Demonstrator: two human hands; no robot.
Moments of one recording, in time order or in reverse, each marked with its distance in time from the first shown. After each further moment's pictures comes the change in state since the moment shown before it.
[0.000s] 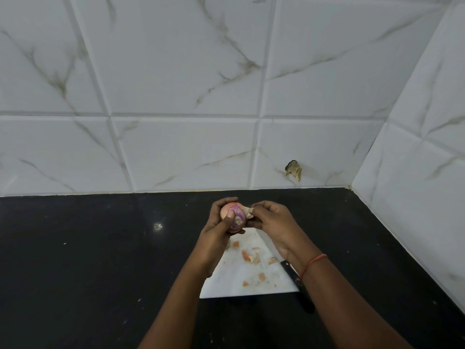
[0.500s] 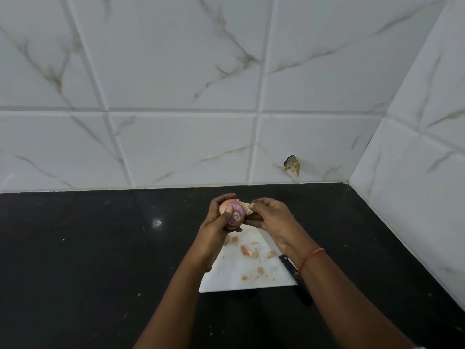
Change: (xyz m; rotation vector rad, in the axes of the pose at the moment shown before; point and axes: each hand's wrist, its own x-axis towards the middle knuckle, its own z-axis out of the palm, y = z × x) left_hand 0.001 -0.003 -0.001 -0.025 -0.001 -0.044; right_hand 0.000 0.003 -0.001 0.052 -0.013 0.067
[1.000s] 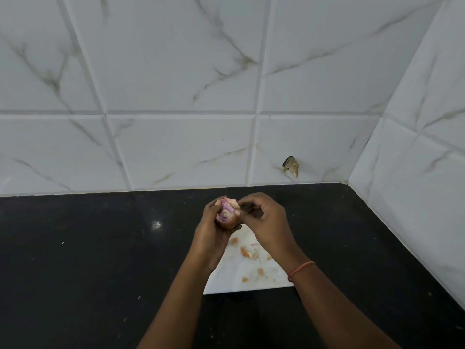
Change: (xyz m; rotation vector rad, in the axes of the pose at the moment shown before) left_hand 0.004 0.004 0.007 -0.349 0.207 -0.135; right_hand -0.015 0.007 0.014 -0.482 0.100 -0.628
